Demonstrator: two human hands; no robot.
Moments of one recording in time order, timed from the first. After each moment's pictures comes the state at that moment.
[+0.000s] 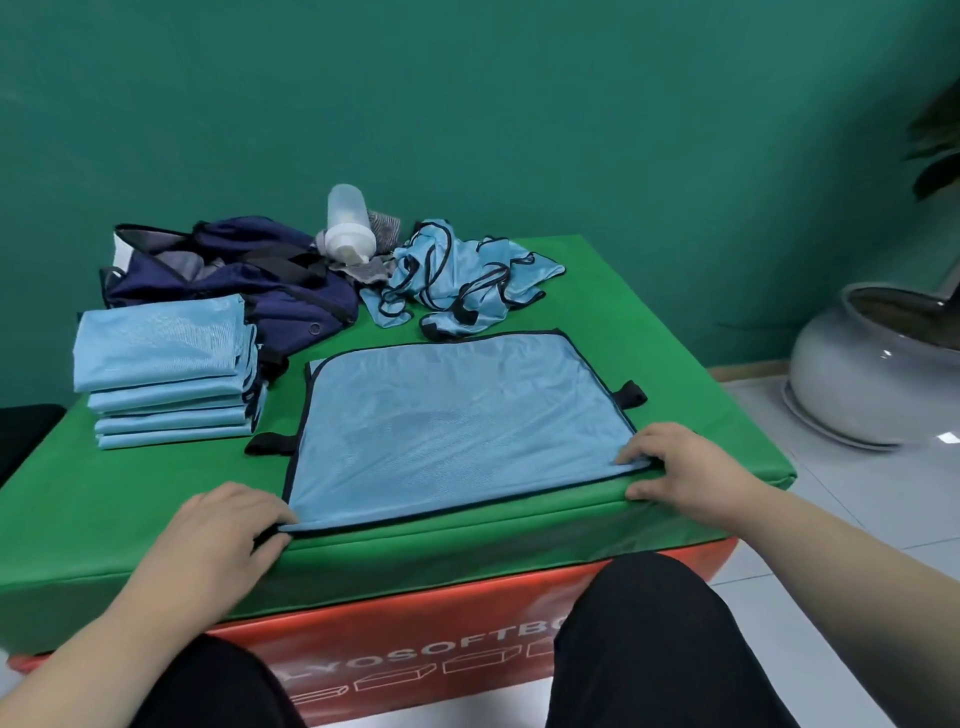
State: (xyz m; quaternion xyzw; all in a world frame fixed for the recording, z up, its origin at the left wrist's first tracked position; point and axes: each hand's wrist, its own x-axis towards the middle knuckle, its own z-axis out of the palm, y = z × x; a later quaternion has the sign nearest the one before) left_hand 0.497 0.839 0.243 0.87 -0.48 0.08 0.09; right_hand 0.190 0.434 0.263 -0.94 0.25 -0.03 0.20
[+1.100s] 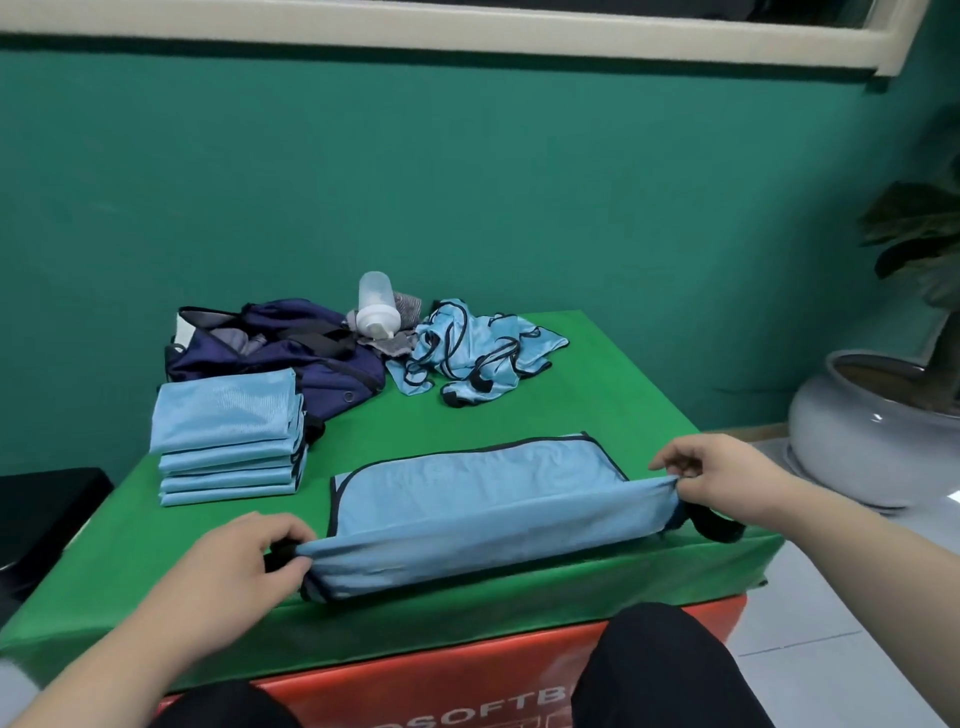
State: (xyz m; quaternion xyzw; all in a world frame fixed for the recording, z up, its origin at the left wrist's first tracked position) left_hand 0.462 0.861 0.334 0.88 -0.40 -0.04 0.26; right_hand 0.178 0.445 0.347 -0.91 0.33 -0.10 0.24
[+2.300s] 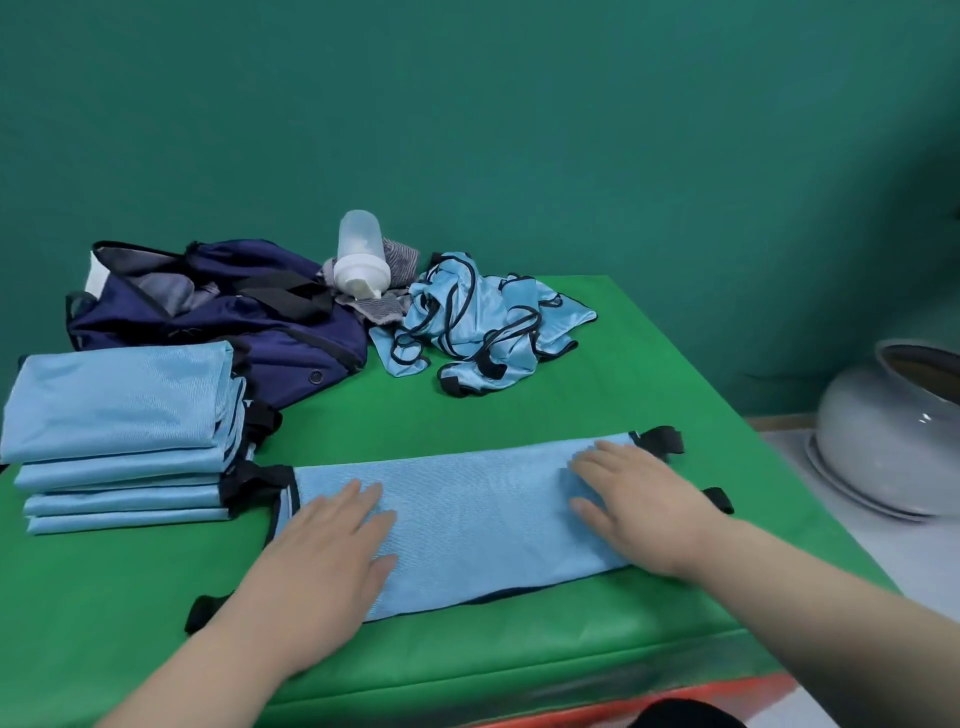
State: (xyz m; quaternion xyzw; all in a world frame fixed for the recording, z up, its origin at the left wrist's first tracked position) left_hand 0.529 0.729 0.228 0.83 -0.54 0.13 -0.03; right_hand 0.325 0.437 0.274 -0.99 0.15 0.02 -0.04
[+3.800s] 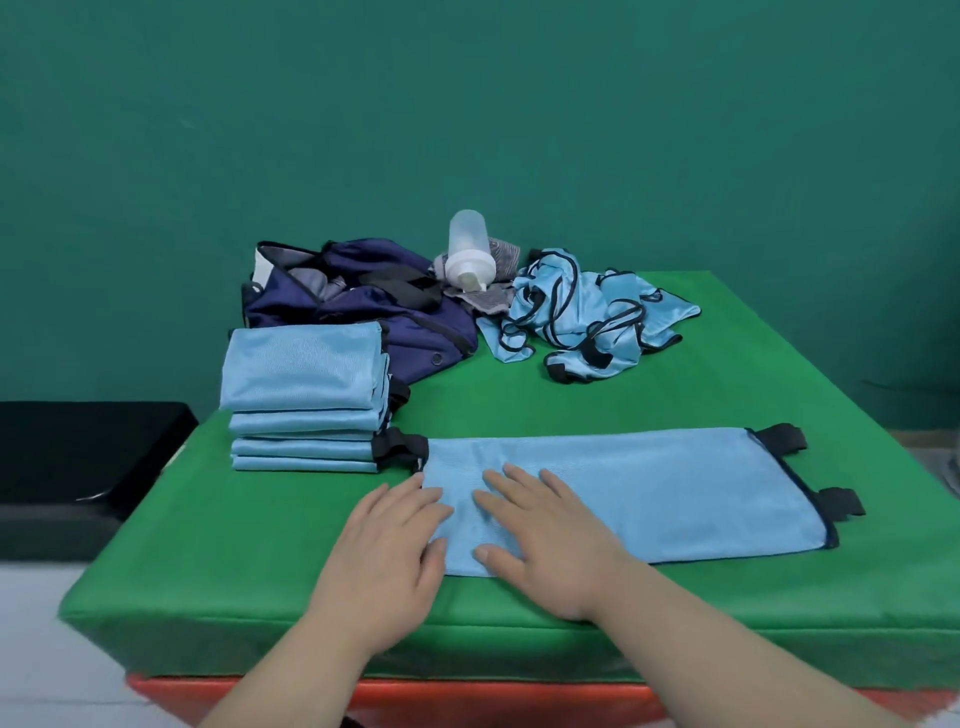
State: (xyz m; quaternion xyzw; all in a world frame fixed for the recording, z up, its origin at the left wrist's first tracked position) left_hand 0.528 0.797 0.215 0.83 -0.50 0.13 0.21; right_hand 0.415 0.602 0.238 -1.00 0.04 0.01 0.08
